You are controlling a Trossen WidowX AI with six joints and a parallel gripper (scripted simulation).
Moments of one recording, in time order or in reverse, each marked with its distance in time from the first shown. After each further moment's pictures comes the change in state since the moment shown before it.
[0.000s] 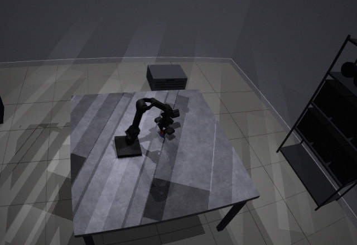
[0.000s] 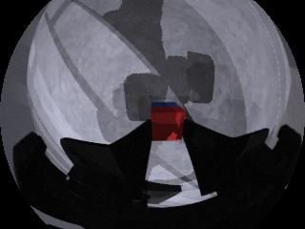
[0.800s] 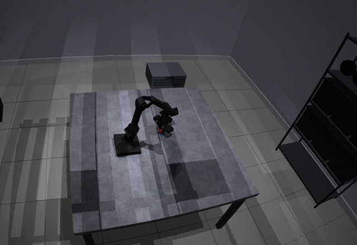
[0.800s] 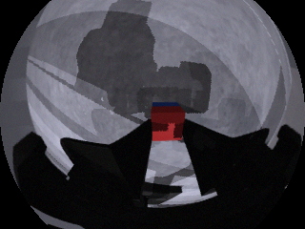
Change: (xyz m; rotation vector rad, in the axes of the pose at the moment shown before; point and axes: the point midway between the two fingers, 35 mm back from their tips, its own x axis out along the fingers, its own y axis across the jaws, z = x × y) arm 0.005 0.001 -0.001 -0.001 0.004 0.001
